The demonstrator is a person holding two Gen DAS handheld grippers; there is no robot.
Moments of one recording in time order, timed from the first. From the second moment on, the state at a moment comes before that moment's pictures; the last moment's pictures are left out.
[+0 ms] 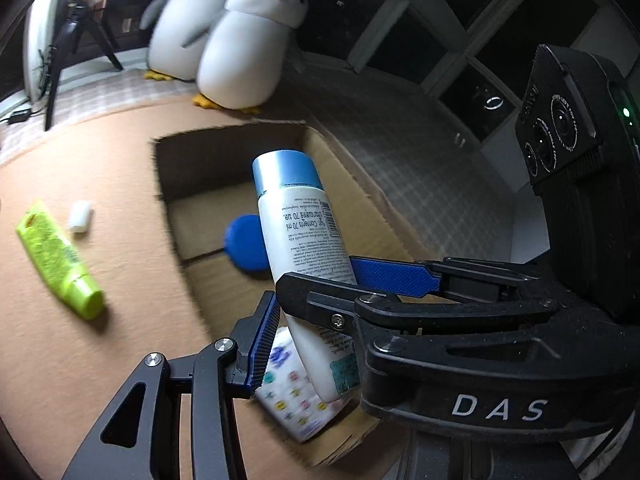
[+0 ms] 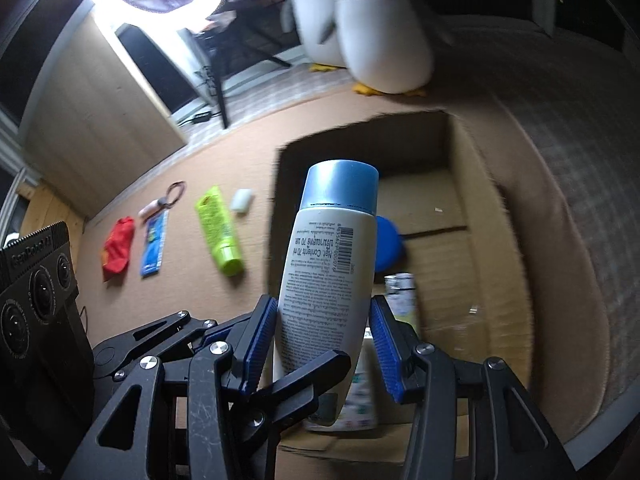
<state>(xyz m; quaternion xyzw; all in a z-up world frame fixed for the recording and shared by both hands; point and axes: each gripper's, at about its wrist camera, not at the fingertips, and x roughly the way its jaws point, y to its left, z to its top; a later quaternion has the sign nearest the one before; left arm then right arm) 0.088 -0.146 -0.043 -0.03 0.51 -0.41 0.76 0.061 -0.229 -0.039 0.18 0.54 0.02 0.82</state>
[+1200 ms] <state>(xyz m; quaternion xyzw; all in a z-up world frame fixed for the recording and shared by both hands) 0.086 0.006 -0.040 -0.07 0.50 -0.31 0.80 0.070 -0.175 -0.014 0.14 0.49 0.05 0.86</state>
